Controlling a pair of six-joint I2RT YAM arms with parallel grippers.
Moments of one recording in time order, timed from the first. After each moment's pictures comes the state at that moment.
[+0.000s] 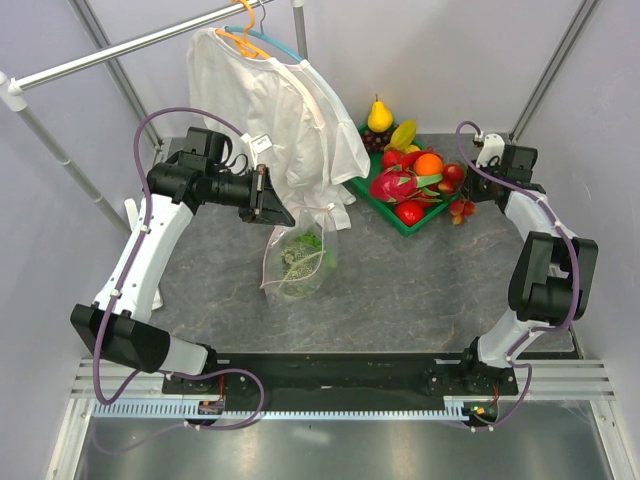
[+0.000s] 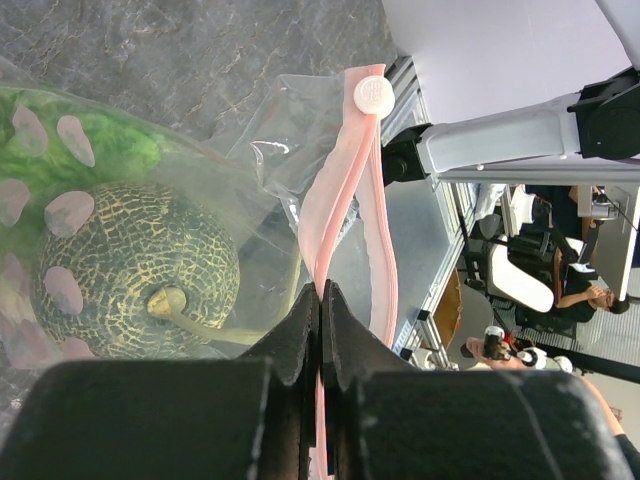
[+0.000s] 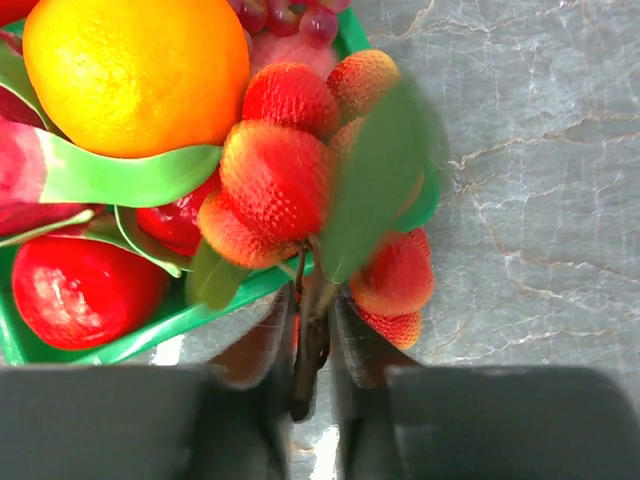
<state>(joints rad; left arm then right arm) -0.26 1.41 1.57 -1.06 0.92 -0.27 -0.20 1.71 1.22 -0.21 -0.38 -0.21</state>
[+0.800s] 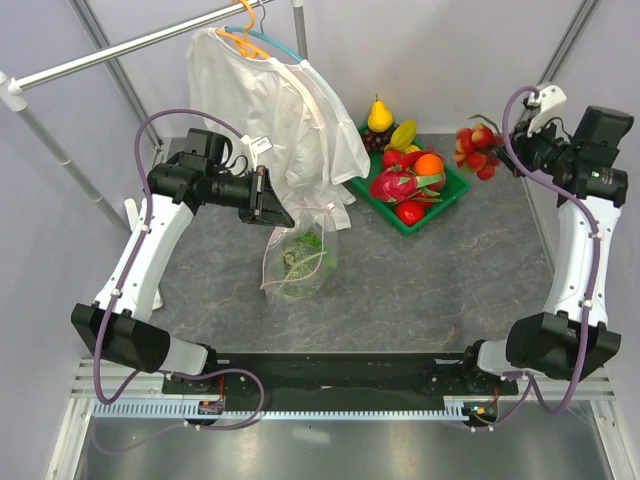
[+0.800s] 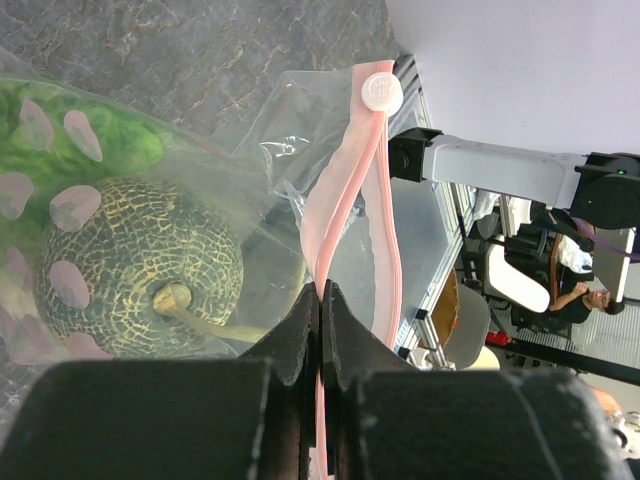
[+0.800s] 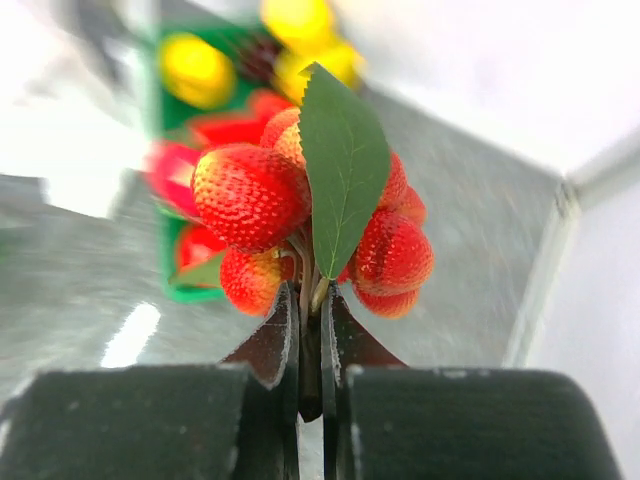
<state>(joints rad) -0.26 1.41 1.56 -1.07 0.92 -0.27 -0.35 1.39 1.57 -0.69 -0.68 -0.43</state>
